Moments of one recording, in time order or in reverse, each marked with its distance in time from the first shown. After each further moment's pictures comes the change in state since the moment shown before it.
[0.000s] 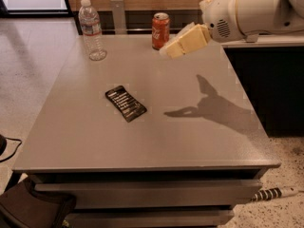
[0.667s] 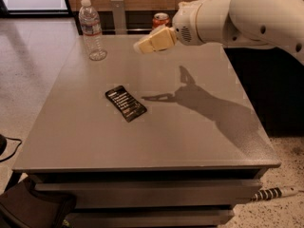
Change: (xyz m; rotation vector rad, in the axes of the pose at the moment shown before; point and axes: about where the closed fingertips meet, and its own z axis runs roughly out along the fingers) arm -0.018 -0.012 0.075 0.091 -0.111 0.024
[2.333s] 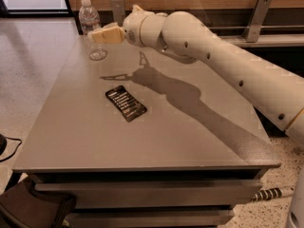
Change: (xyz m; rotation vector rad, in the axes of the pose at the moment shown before) arm -0.036 0.014 0.156 -0.025 -0.272 0.126
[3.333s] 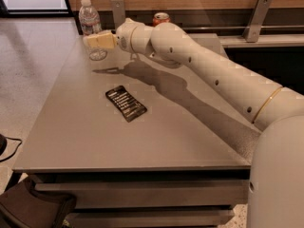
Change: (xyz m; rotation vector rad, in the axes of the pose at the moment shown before) arm 0.037 -0.003 0.051 -0.030 0.001 0.118
